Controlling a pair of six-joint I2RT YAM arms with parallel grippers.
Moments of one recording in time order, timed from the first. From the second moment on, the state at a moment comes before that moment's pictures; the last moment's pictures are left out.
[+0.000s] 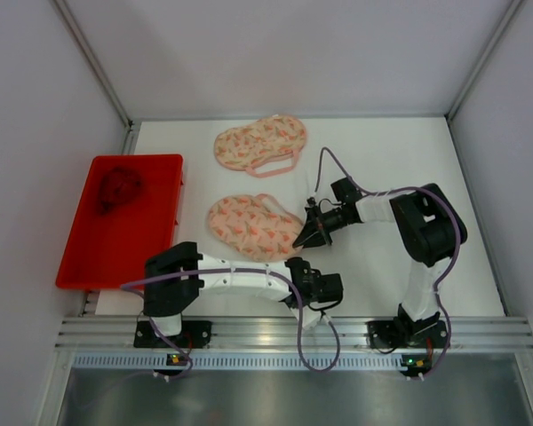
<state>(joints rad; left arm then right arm) -1.42 1.82 1.29 -1.02 -0.46 1.07 0.42 1.91 0.93 -0.16 -1.27 0.85</state>
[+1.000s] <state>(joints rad) -1.37 1.56 1.08 -0.95 -0.19 0.87 0.28 1.88 1.00 -0.57 -1.19 0.42</state>
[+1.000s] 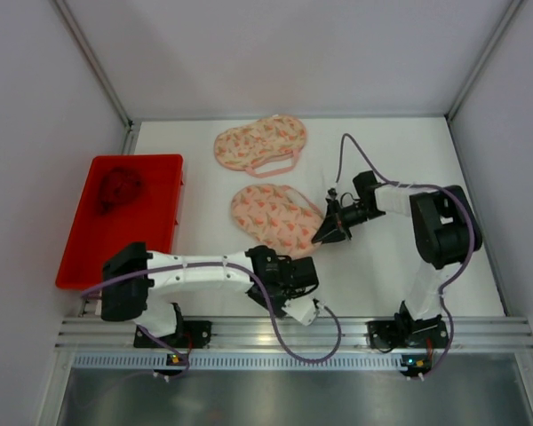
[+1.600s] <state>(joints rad) -0.96 1.38 1.35 -0.95 0.10 0.57 -0.25 1.61 0.91 -0.85 -1.01 0.09</state>
